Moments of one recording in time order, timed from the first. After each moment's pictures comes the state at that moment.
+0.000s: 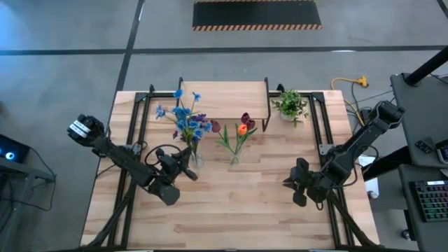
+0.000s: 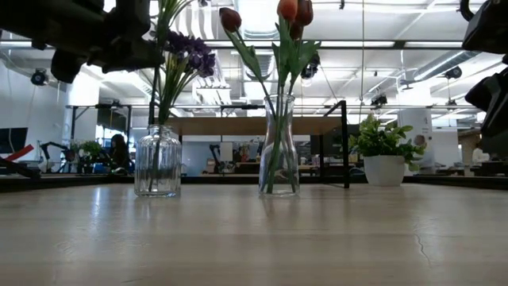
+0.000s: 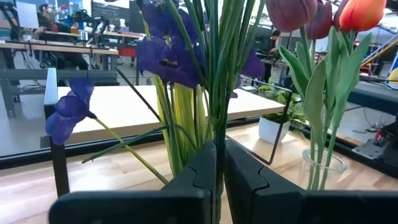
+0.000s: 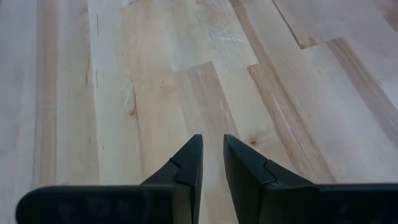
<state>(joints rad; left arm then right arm) -0.60 1.41 0.63 0.10 -1.57 -0.90 0.80 1.07 0.48 -0.44 0.53 1.01</state>
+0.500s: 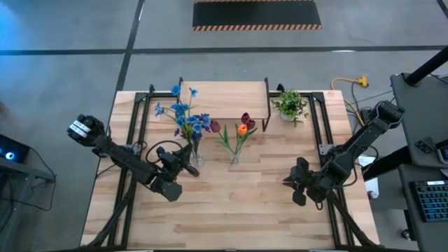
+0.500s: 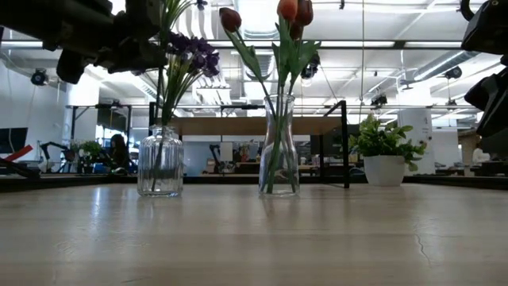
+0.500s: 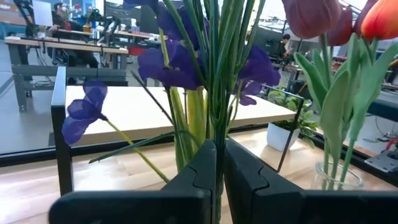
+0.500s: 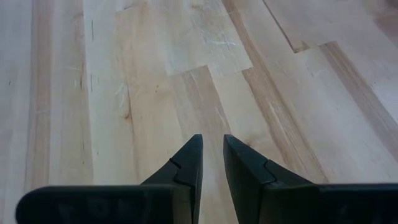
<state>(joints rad) -0.56 1.40 0.63 0.14 -1.57 -0.89 0.81 1.07 0.47 -0.44 0.55 1.01</state>
